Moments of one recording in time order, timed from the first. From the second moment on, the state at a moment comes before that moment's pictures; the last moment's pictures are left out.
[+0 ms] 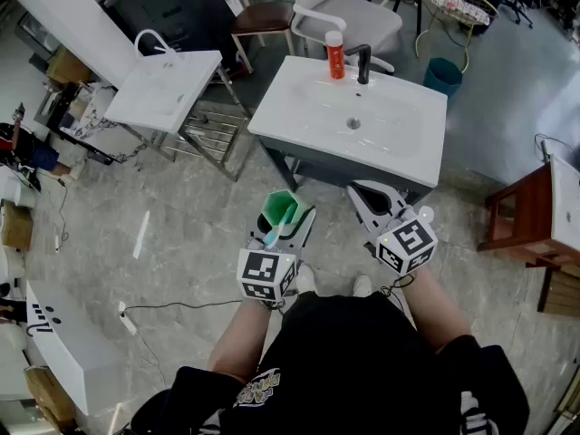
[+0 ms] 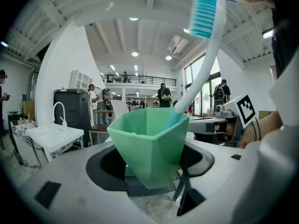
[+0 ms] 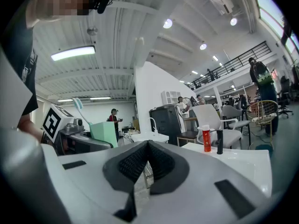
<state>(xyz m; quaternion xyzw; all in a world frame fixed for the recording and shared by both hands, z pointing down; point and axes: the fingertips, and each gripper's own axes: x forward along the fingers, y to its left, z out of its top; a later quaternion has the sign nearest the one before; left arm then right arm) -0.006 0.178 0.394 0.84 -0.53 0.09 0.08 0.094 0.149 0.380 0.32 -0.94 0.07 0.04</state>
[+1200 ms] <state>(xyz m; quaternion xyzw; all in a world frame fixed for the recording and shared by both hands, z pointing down) -0.040 0.160 0.393 0.85 -0.52 0.07 0.07 0.064 0.136 0.376 0.33 -0.94 0.06 0.04</state>
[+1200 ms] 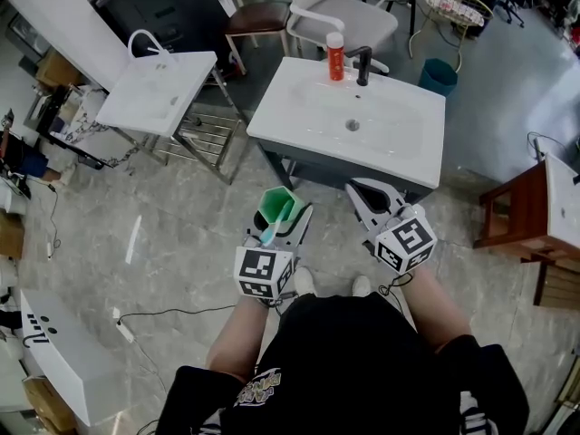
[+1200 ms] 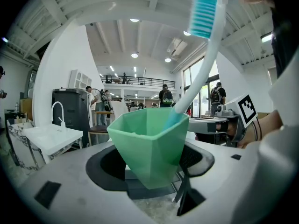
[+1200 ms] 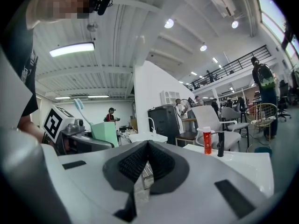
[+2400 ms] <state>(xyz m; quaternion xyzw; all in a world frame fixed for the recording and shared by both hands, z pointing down) -0.145 0.115 0.405 0.86 -0.49 0.09 0.07 -0.034 0.101 0.387 0.38 -0.92 0.07 0.05</state>
